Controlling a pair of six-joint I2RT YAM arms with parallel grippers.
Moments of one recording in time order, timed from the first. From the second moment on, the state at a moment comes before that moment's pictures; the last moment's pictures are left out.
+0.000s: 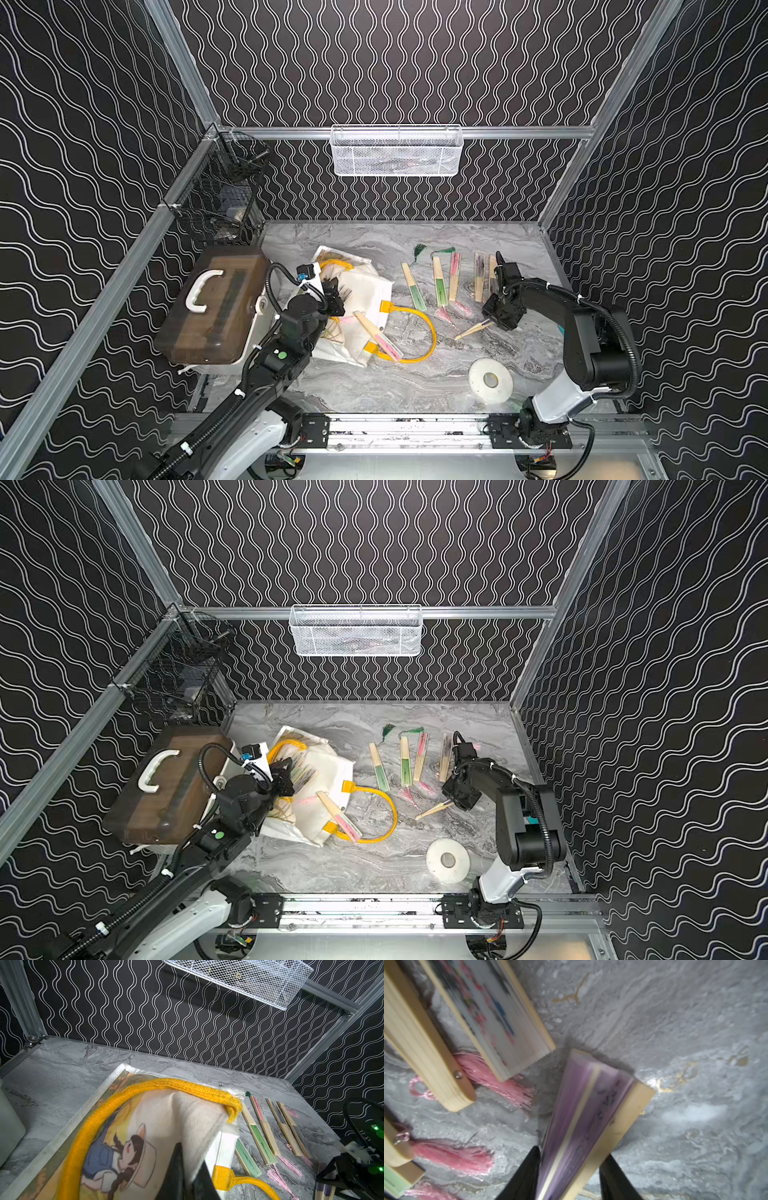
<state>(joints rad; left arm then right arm) -0.40 0.79 0.52 0.07 -0.25 -0.39 0.10 1.68 0.93 -0.65 0.03 0.78</state>
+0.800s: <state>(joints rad) -0.40 0.78 0.53 0.07 -0.25 -0.39 0.08 1.70 0.96 -0.70 0.04 0.74</state>
